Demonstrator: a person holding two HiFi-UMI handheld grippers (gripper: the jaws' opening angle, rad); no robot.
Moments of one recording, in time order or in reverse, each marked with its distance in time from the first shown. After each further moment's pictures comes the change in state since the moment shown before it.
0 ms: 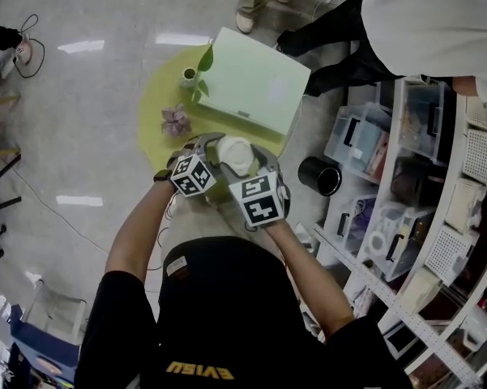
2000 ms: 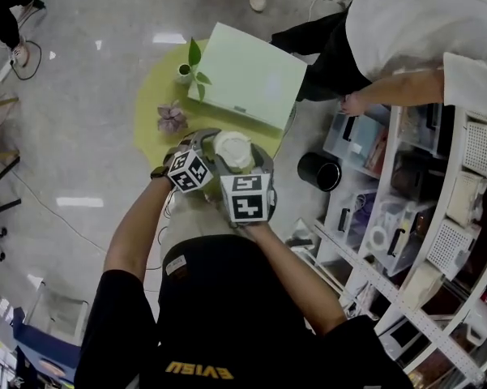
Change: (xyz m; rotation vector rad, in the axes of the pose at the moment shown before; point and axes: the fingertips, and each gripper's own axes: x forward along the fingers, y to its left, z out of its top) left arm 0.003 0.002 -0.007 -0.003 0.025 0.002; right arm 0.004 -0.006 -0.006 0.234 -0.042 -0.152
